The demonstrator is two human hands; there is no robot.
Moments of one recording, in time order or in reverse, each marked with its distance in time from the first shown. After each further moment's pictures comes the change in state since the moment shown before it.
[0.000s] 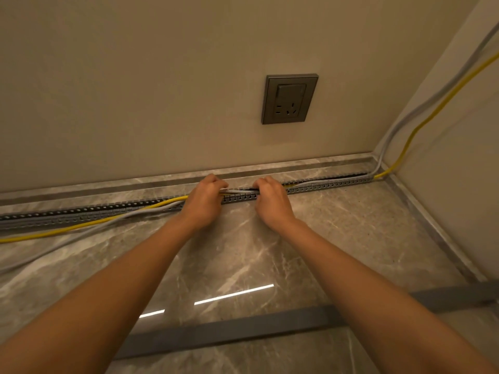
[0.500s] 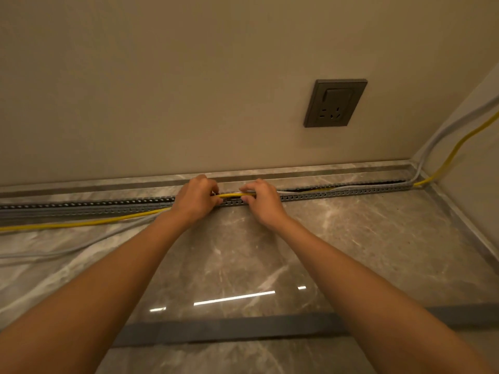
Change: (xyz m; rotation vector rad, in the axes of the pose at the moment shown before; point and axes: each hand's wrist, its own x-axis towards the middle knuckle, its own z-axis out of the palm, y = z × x) left_hand -0.024 -0.061 -0.055 0.146 -0.065 -0.178; right_hand 0.011 -0.073 0.039 0.233 -0.114 -0.016
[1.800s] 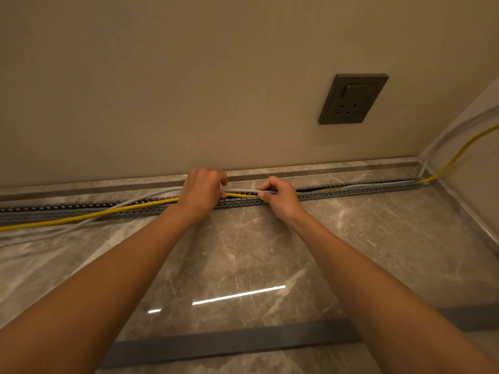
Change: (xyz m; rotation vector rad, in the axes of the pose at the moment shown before) left_hand 0.019 -0.017 -0.001 0.013 0.057 0.157; right_hand 0.013 0.014 0.008 0.405 0.064 0.185
